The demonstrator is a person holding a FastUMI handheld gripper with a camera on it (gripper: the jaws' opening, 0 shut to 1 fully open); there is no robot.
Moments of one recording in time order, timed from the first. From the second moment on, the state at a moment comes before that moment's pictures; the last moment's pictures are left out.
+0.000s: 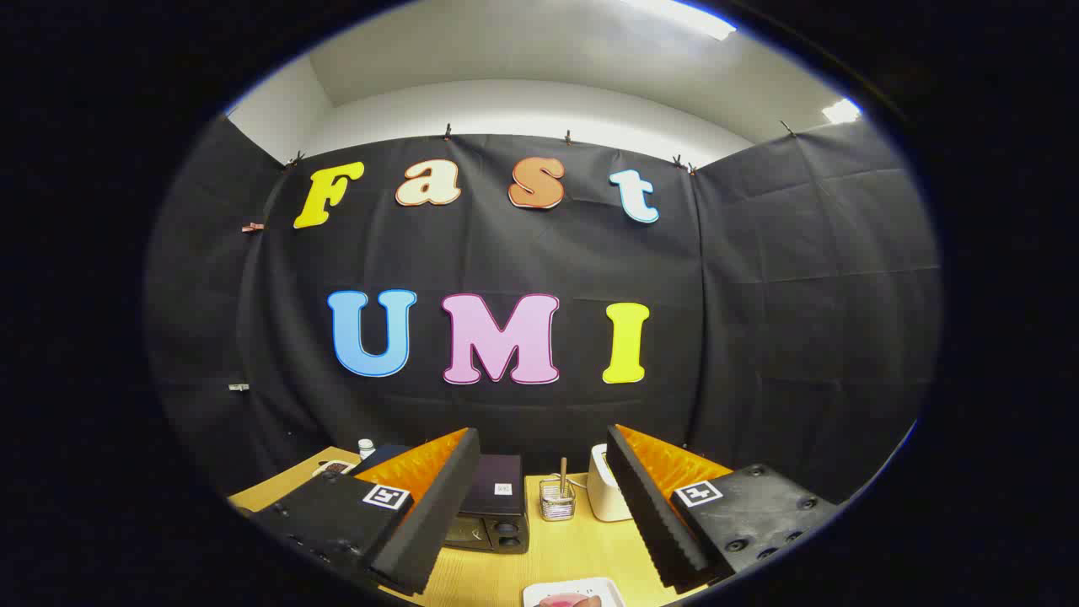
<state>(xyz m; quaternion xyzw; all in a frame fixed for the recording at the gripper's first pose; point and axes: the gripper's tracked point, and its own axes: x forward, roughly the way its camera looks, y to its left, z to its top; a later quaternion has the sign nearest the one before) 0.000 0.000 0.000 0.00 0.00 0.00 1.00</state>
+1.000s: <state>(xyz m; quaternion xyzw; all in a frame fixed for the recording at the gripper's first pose) -0.006 0.008 -0.011 0.00 0.01 0.00 1.00</state>
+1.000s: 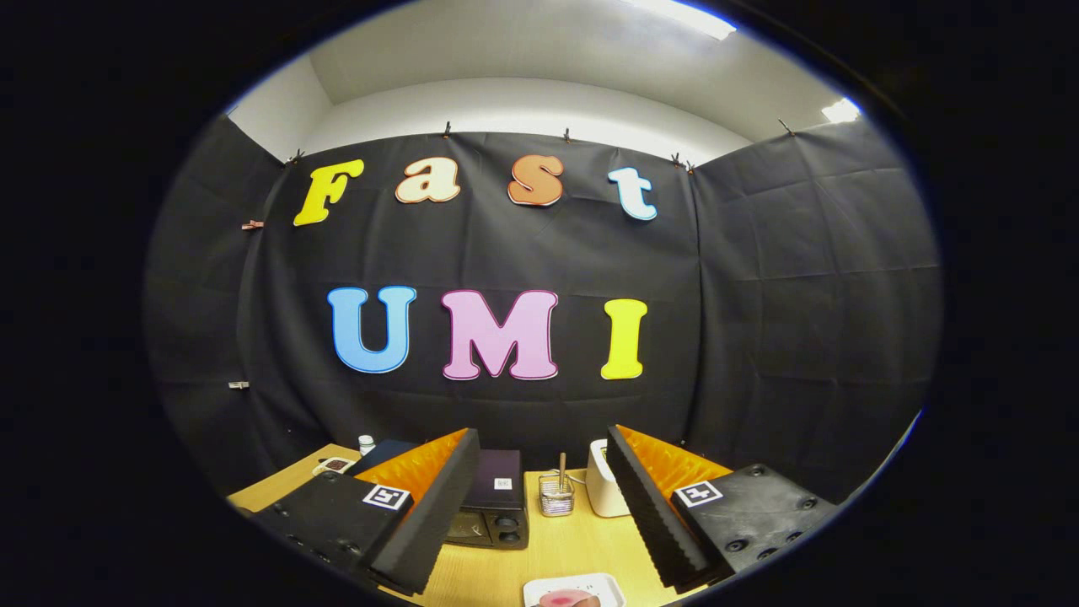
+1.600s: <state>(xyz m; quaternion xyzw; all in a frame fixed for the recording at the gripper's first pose) 0.033 0.153 -0.087 0.02 0.07 0.05 1.00</state>
